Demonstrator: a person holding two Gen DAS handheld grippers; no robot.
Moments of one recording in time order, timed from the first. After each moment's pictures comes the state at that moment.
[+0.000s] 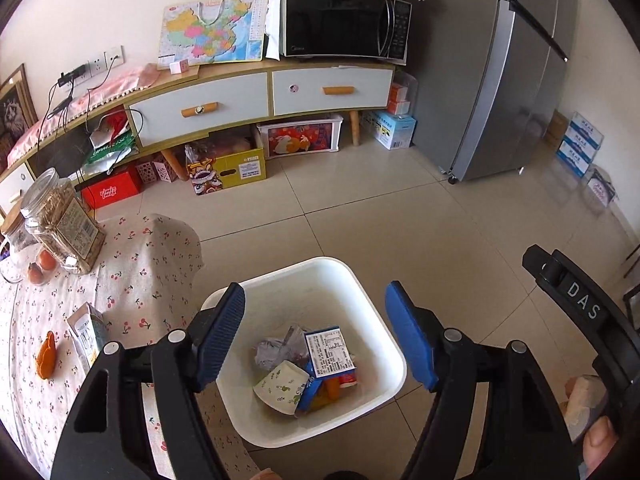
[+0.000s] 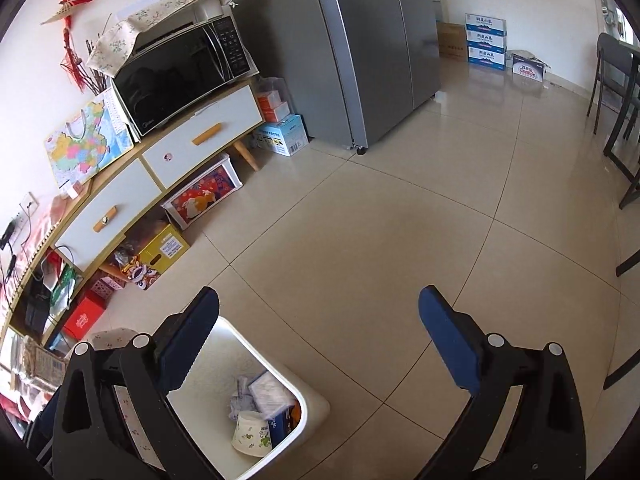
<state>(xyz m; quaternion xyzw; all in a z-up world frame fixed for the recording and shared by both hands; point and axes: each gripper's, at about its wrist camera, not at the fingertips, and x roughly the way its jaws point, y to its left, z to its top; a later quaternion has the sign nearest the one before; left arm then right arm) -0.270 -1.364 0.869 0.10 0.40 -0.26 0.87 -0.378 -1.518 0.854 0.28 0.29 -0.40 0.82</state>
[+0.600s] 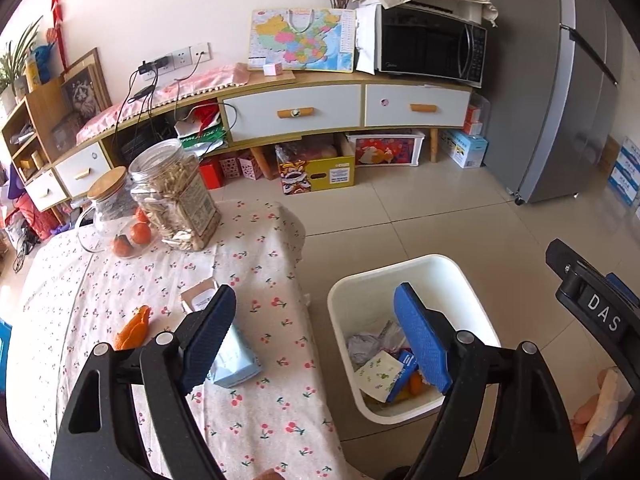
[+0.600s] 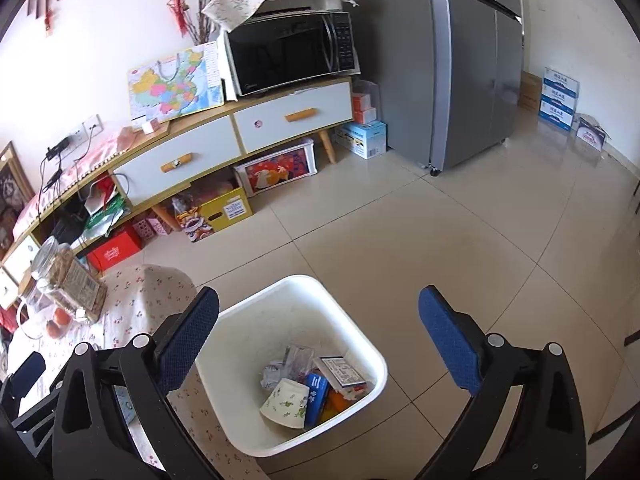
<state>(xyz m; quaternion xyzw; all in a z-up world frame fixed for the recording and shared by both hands) -0.255 -1.236 0.879 0.09 0.38 -0.15 0.91 -0.330 -1.403 0.872 0.17 0.32 -0.30 0.88</state>
